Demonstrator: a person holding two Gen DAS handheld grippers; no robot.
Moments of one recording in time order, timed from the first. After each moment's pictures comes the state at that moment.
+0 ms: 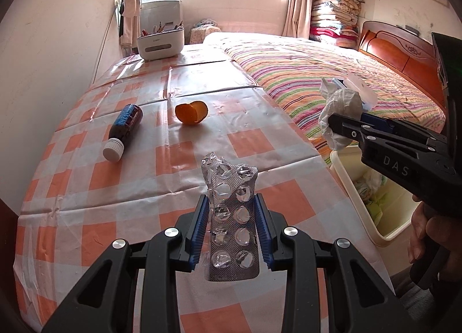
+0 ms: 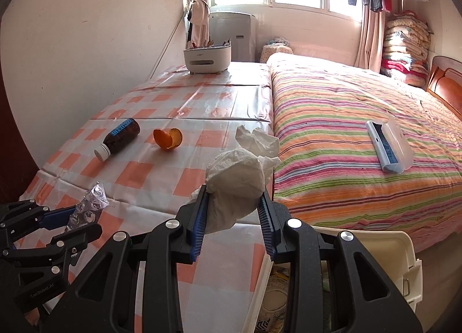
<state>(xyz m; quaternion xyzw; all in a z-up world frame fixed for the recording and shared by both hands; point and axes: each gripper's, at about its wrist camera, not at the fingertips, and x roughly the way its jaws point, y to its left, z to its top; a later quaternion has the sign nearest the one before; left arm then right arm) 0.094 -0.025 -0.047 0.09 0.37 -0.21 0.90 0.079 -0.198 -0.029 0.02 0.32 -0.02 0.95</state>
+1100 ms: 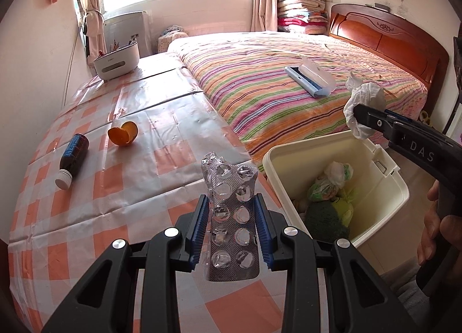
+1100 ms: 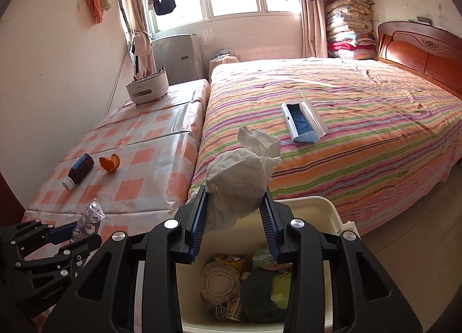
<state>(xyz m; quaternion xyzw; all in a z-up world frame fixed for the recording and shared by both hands) 0.067 -0.115 -0.047 0.14 0.36 -0.27 0.88 0.000 -0.302 -0.025 0.11 0.27 -0.12 0.95</state>
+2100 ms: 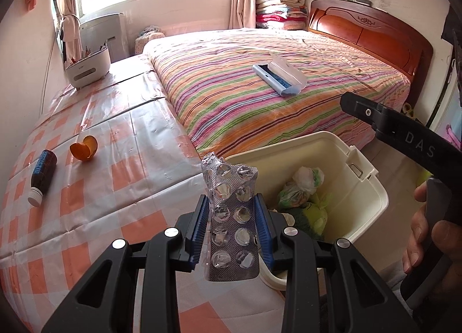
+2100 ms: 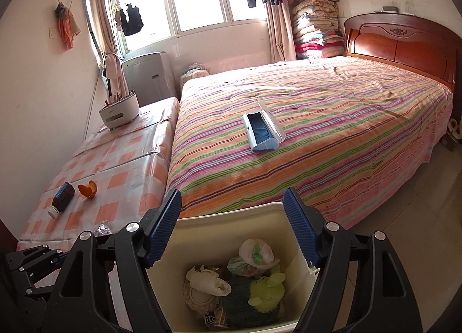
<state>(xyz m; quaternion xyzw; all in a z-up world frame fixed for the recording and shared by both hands) 0.061 -0.165 -0.045 0.14 0.37 -0.32 0.86 -0.019 -0.336 -0.019 0.15 0.24 -0.19 0.94</state>
